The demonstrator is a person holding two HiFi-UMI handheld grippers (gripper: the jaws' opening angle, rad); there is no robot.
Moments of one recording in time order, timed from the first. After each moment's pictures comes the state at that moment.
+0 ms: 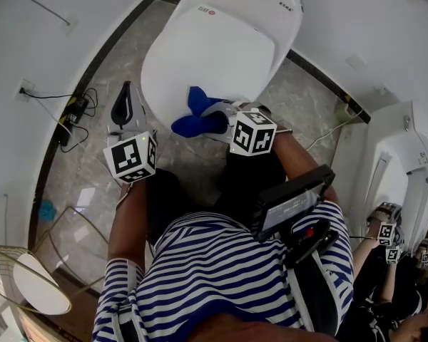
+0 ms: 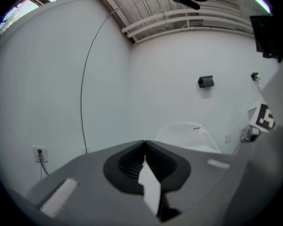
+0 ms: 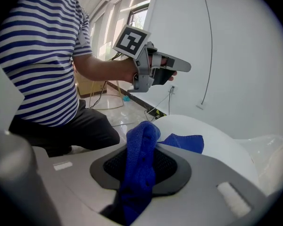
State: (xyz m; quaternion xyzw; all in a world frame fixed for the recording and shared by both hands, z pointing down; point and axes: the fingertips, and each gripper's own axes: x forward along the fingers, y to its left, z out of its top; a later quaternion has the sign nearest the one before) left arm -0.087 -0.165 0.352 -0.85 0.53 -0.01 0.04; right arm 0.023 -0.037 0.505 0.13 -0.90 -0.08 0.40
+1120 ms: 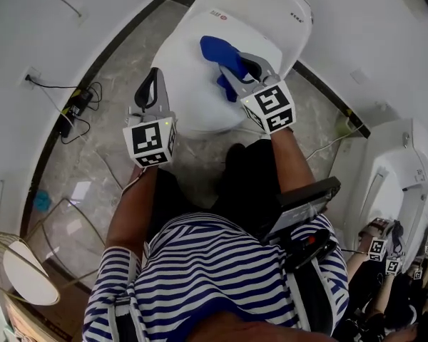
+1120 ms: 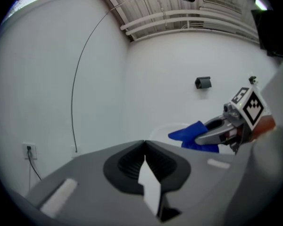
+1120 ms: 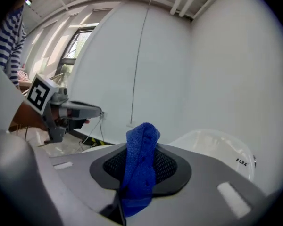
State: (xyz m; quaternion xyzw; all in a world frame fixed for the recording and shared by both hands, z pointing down) left arm -0.040 -0.173 0.352 -0.86 0.51 -0.01 0.03; right arm 0.116 -0.162 0.372 0.51 -0.83 -0.05 0.20
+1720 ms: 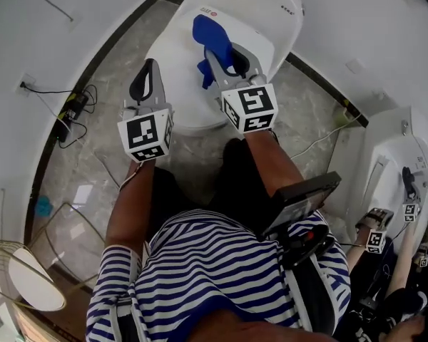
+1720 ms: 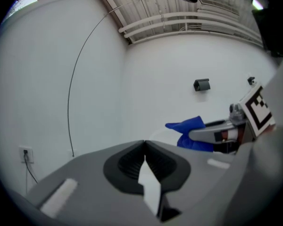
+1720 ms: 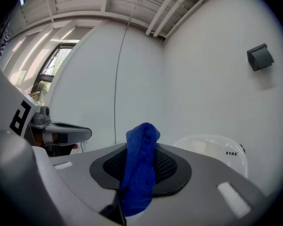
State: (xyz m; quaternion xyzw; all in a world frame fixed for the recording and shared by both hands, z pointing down) left arm -0.029 -0.177 0.335 -0.87 0.49 0.00 0.03; right arm 0.109 -0.162 0.337 0.62 -0.78 -0.04 0.06
